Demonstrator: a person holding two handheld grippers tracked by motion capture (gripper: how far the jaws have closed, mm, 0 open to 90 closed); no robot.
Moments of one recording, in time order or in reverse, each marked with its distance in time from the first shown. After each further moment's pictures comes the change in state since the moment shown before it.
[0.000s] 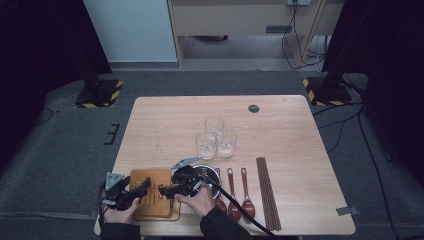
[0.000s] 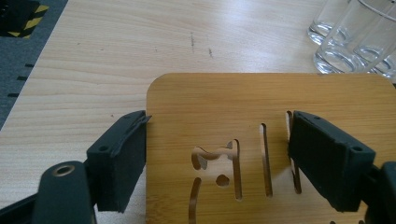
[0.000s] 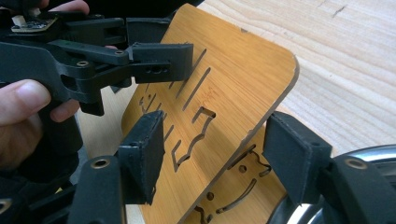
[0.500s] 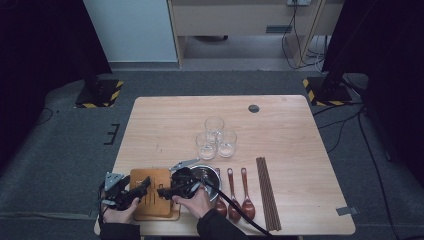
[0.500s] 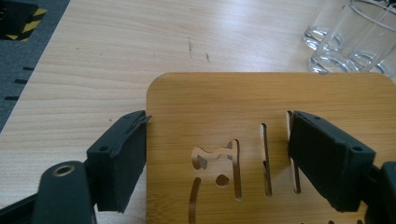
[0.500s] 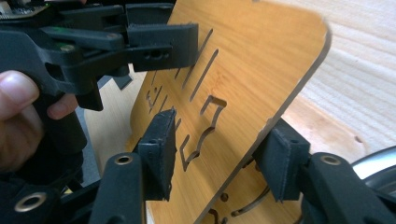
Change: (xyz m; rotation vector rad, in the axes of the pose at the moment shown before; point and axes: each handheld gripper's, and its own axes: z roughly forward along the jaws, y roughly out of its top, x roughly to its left) left arm 0.000 0.002 -0.003 -0.017 -0.010 -0.006; right arm 0.001 -0.005 0.011 0.019 0.035 0.044
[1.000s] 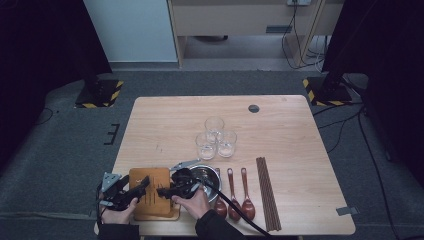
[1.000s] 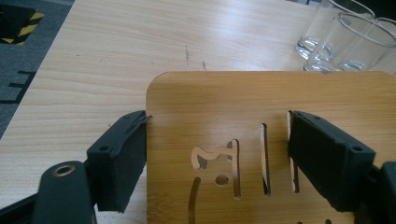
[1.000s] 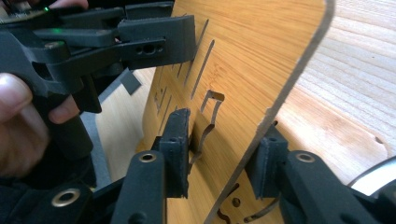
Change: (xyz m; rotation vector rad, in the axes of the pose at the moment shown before) left arm 0.001 0.002 -0.006 -0.026 -0.018 -0.015; right arm -0.001 -0.002 0.003 -0.019 0.040 0.035
